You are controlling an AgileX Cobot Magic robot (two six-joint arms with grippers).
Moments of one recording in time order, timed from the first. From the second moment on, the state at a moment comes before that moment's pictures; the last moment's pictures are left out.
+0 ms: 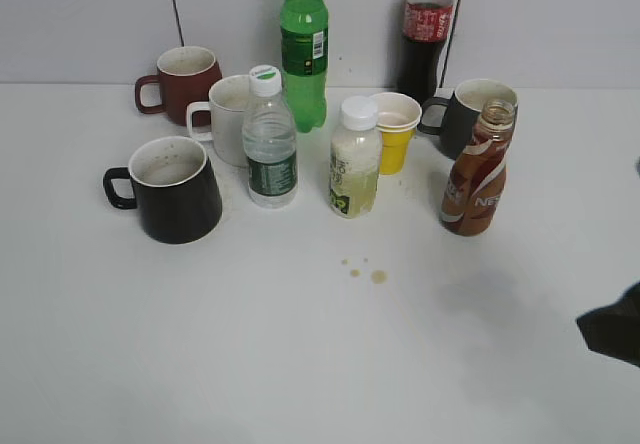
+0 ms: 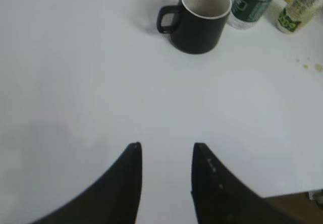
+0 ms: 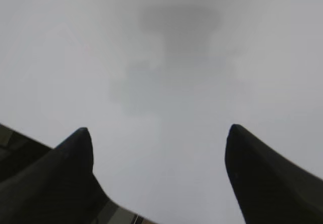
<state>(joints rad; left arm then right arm) -0.21 0.28 -0.58 -0.03 1.06 -0.14 0.43 1.00 -0.54 0.08 0.63 -0.06</state>
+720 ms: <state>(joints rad) -0.21 0.18 -0.57 -0.06 1.13 0.00 0.43 0.24 -0.54 -0.08 1.09 0.06</state>
